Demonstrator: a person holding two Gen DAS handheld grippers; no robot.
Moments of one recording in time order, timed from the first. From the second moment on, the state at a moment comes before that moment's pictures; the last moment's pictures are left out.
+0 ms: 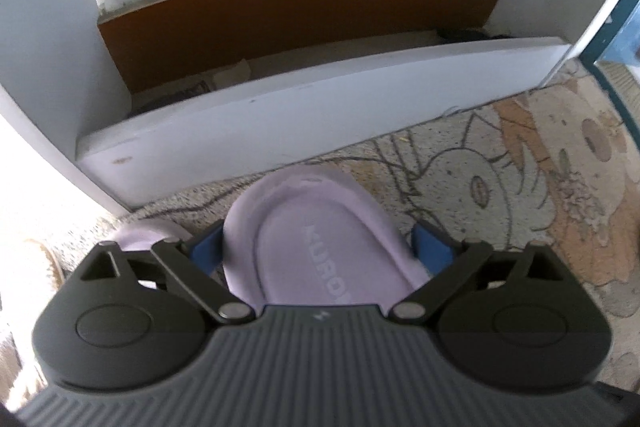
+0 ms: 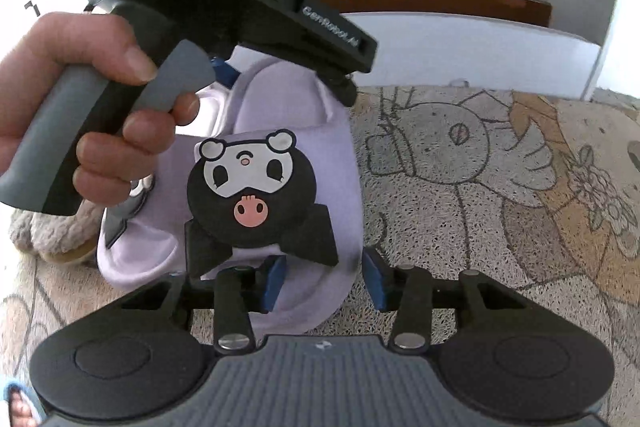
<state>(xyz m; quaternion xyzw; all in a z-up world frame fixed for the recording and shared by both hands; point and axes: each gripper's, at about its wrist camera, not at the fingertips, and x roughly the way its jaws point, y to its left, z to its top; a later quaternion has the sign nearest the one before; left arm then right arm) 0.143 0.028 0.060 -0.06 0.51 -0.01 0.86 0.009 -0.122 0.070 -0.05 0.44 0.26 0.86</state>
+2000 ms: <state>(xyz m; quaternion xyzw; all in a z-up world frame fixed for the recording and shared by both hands) 0.096 0.020 0.085 0.00 0.50 0.00 0.87 -0.036 -0.098 0.068 0.03 0.42 0.15 0.90</state>
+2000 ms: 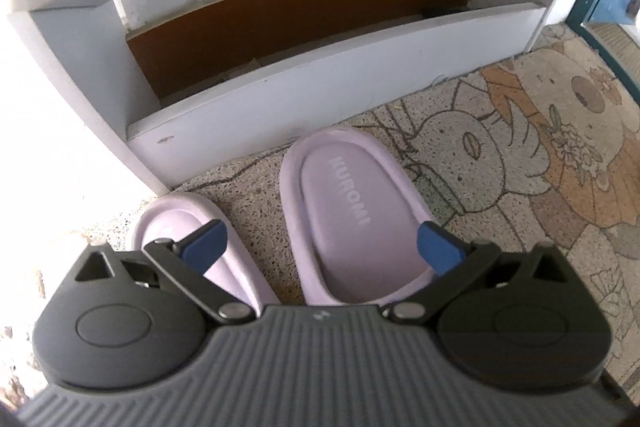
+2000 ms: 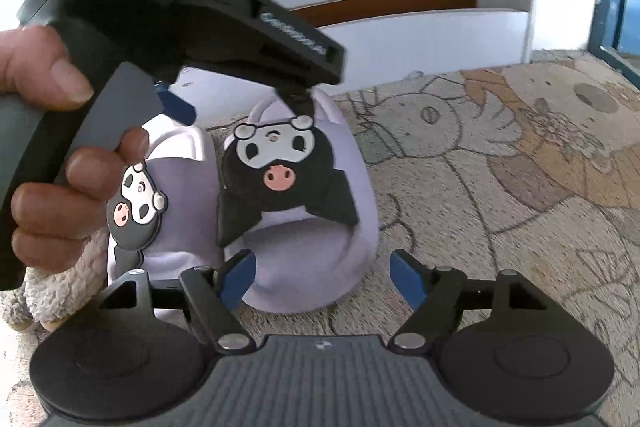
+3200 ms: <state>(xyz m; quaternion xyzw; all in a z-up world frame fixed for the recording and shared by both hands) 0.017 -0.052 0.126 0.07 0.47 0.01 0.88 -0.170 -0.241 0.096 0.17 0.39 0.00 0.90</state>
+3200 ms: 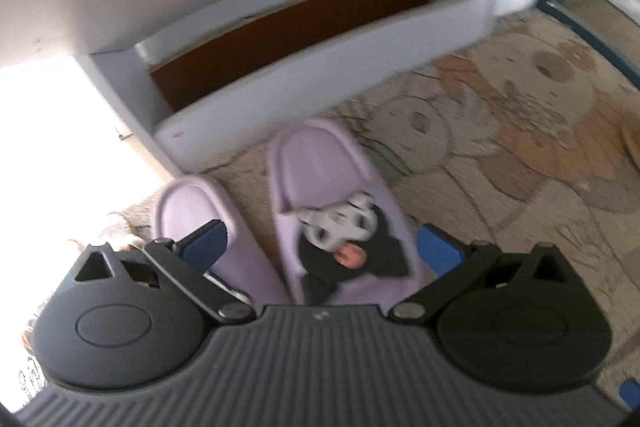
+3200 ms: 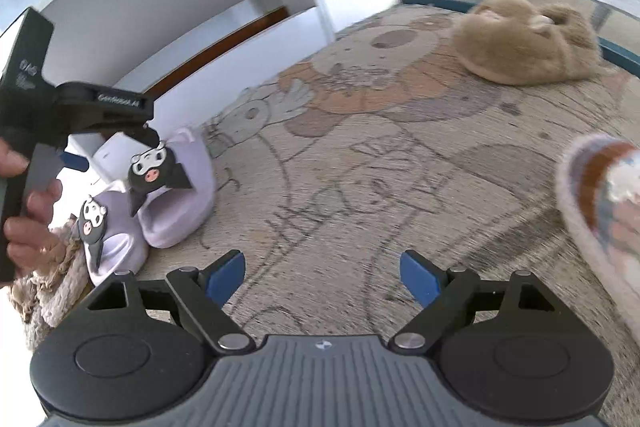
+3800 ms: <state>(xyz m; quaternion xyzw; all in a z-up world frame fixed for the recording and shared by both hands) -0.081 -0.181 0.092 0.13 0.53 -0.20 0.81 -0.273 -0.333 0.116 0.23 0.37 -0.16 0.88</state>
